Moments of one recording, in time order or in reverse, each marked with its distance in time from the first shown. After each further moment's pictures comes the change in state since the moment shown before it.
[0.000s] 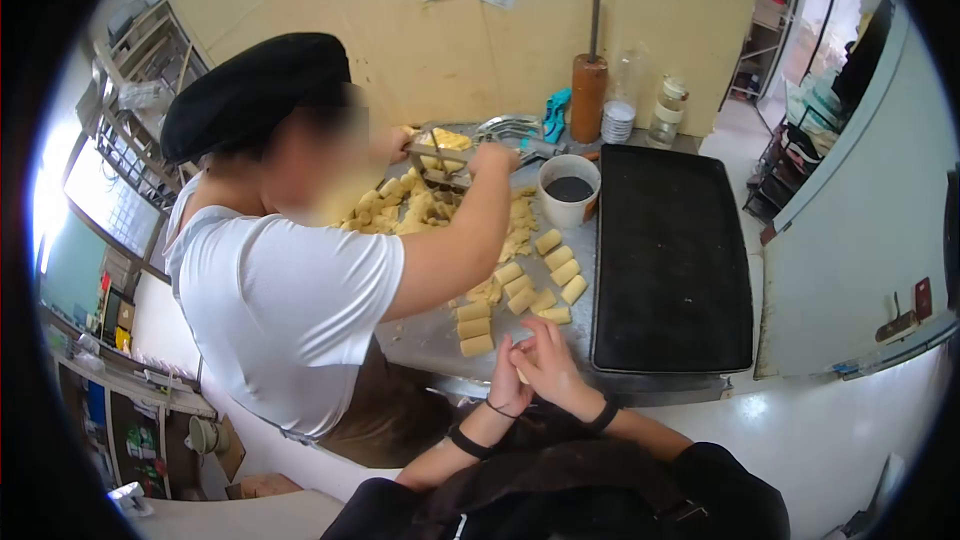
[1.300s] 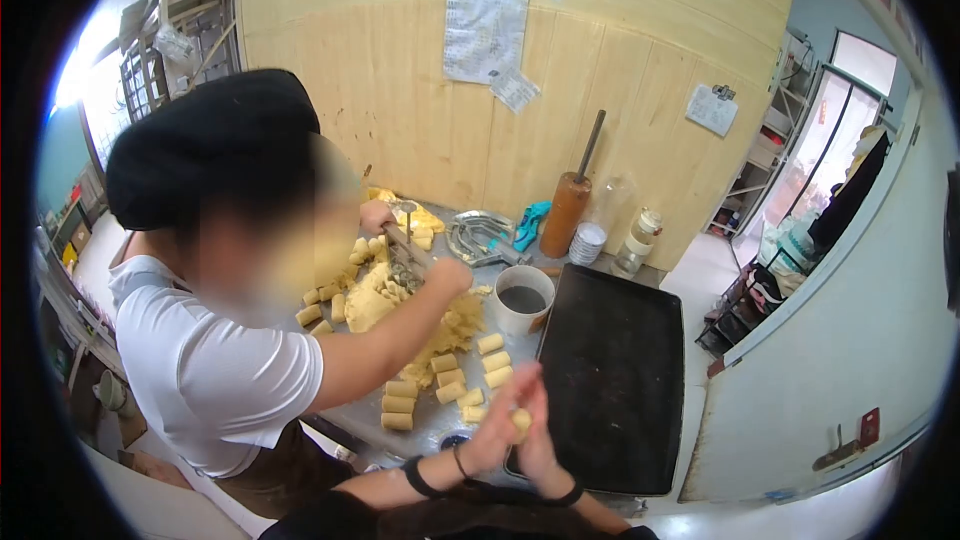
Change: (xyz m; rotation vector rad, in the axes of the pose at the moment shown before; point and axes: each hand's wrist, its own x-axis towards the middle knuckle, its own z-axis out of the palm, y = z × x) left_hand 0.018 0.017 0.148 0.886 -0.548 0.977; right_hand 0.037 0.011 -0.098 0.661 0.060 -0.328
